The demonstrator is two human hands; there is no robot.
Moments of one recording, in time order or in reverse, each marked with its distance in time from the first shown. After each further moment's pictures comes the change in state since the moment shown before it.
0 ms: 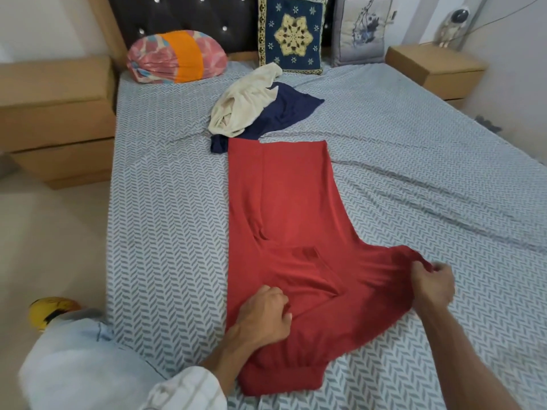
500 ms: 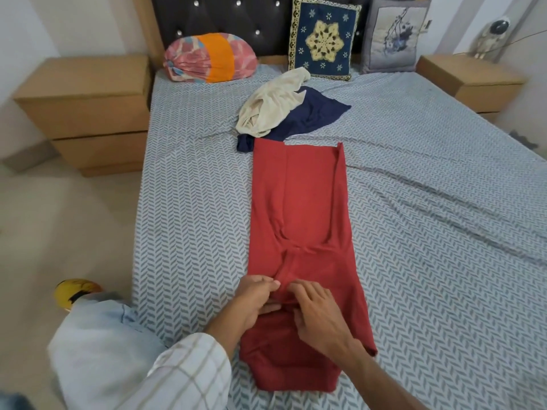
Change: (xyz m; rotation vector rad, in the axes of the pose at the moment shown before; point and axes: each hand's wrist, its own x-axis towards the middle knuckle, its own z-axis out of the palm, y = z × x) left_hand 0.000 -0.027 -0.033 -1.441 0.130 -0.841; right_hand -0.167 0.029 0.094 -0.542 -0.705 -1.407
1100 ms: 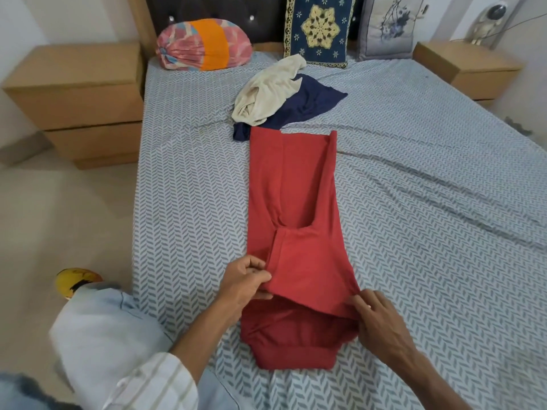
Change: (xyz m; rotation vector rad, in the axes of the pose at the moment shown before) left_hand -0.042 0.001 -0.027 0.081 -0.039 0.280; right_hand -0.092 0.079 -0.018 -0.128 0.053 0.126
